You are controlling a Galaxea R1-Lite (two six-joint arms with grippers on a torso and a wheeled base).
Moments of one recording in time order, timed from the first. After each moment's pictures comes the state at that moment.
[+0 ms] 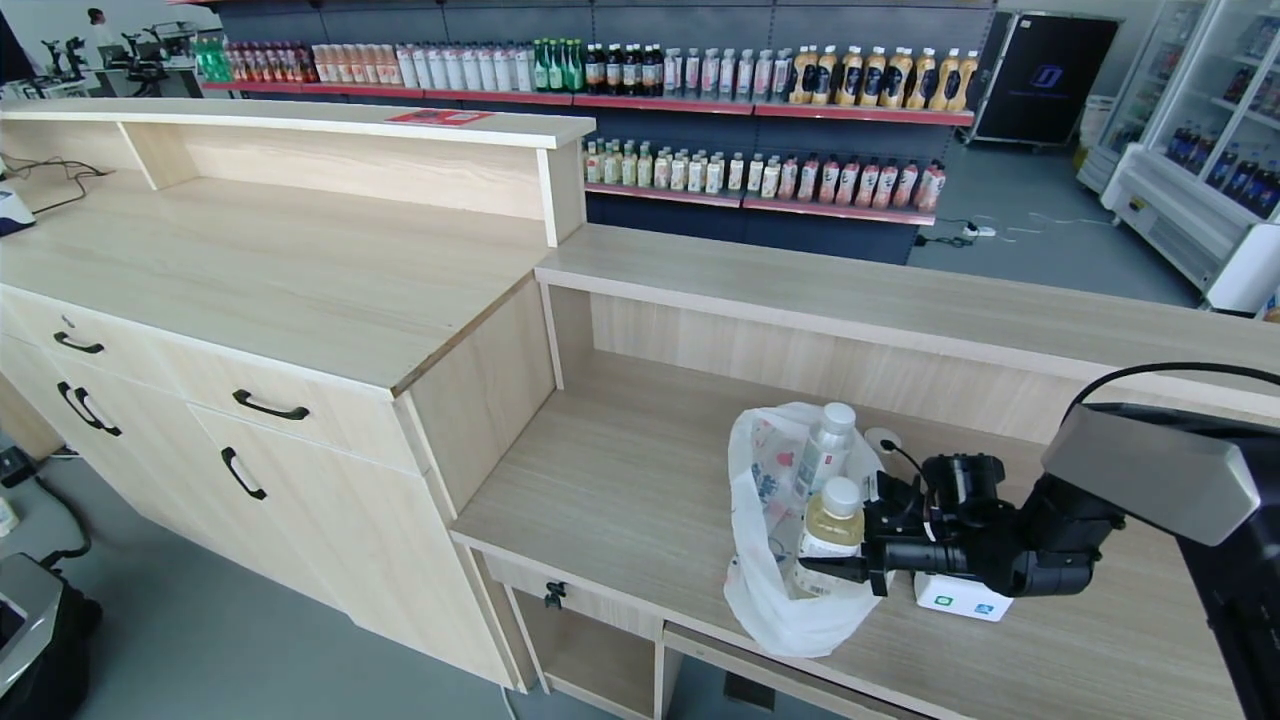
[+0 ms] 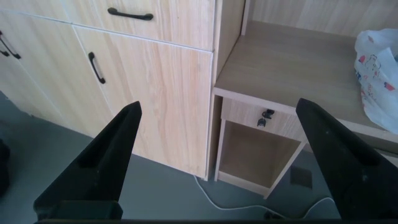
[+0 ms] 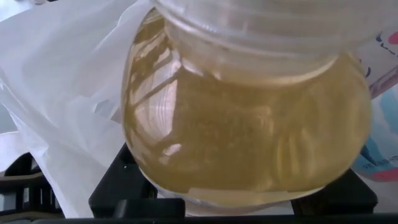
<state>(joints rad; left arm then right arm) 0.00 0.00 0.00 0.00 0.00 0.00 0.03 2.53 -1.04 -0.82 1.07 -0.84</state>
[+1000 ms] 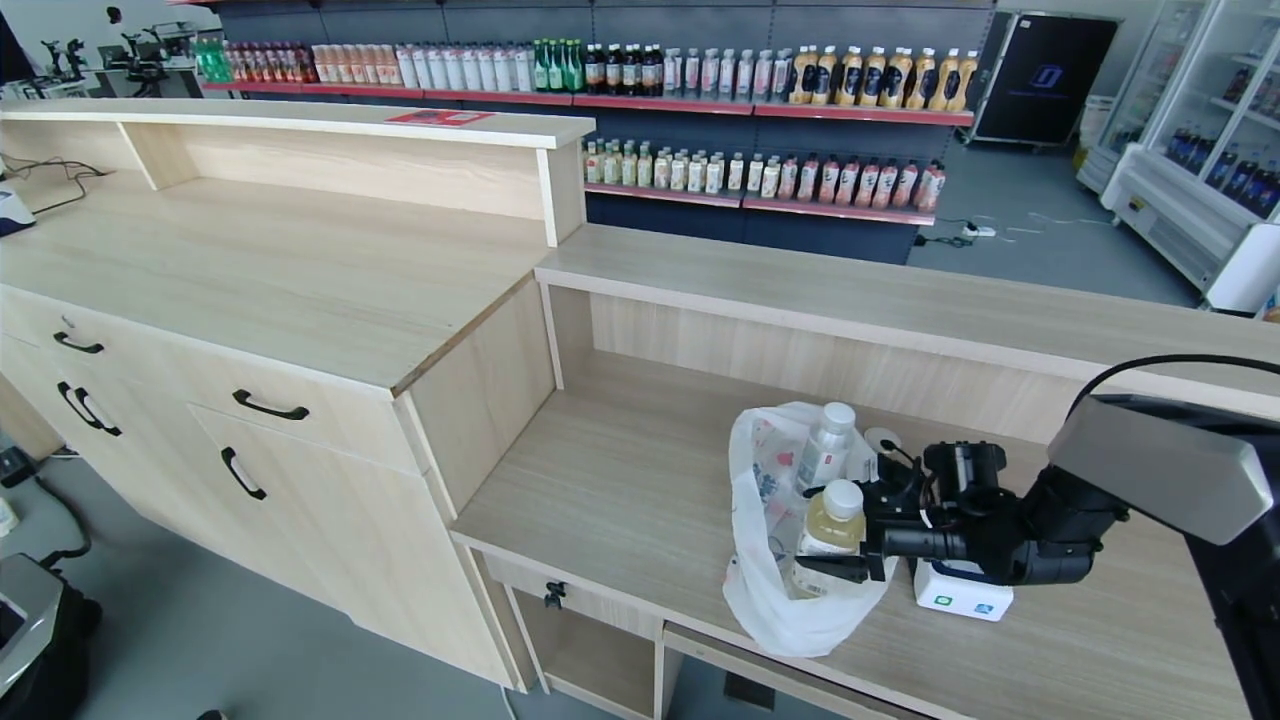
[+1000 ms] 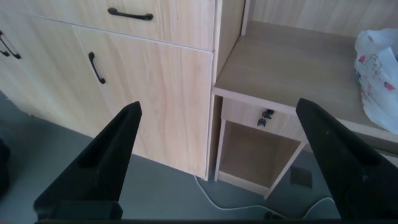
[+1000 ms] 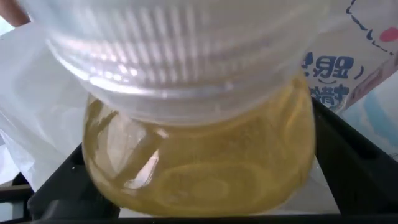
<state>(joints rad) 0.00 0.00 0.00 0.00 0.00 0.00 0.03 2.51 -1.06 -0.81 1.06 -0.75</state>
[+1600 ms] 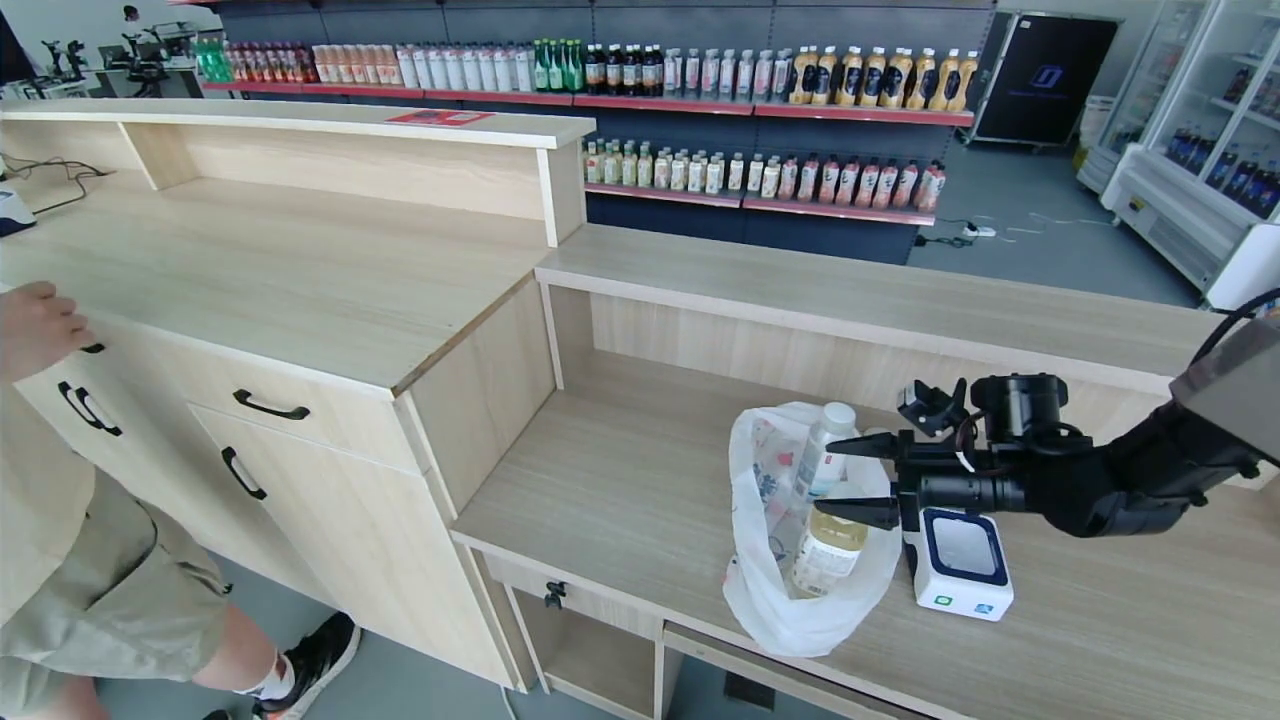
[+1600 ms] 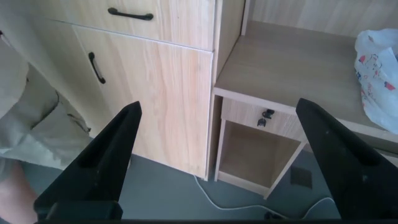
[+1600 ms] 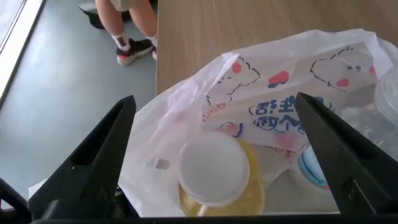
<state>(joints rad) 0.00 0.00 0.00 0.00 0.00 0.00 0.04 2.17 -0.97 -0.63 1.00 -0.56</state>
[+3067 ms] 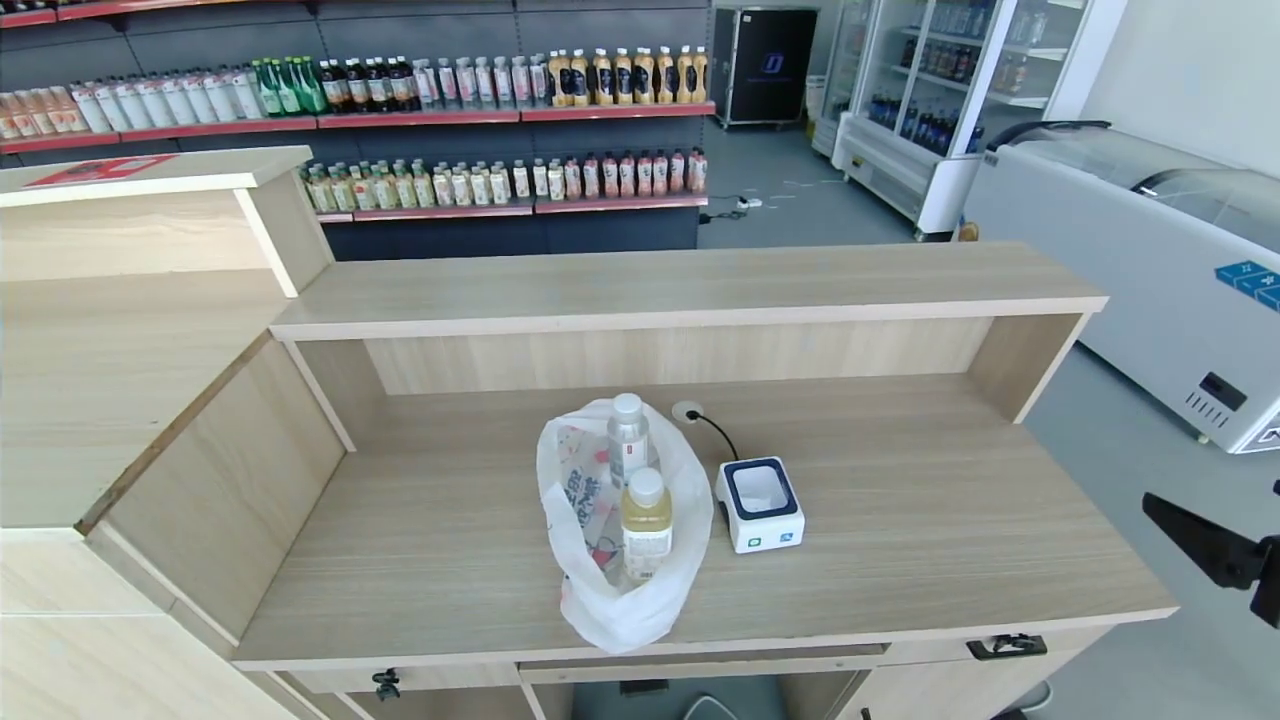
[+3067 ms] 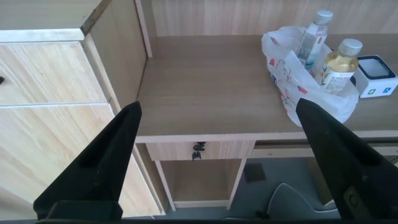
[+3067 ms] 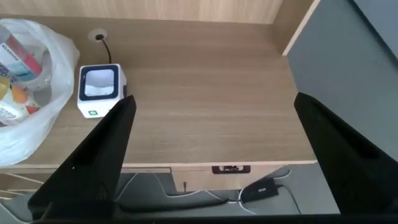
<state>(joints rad) 0.00 0.00 0.00 0.00 0.00 0.00 -0.18 1.01 -0.22 -0.63 0.16 -0.15</state>
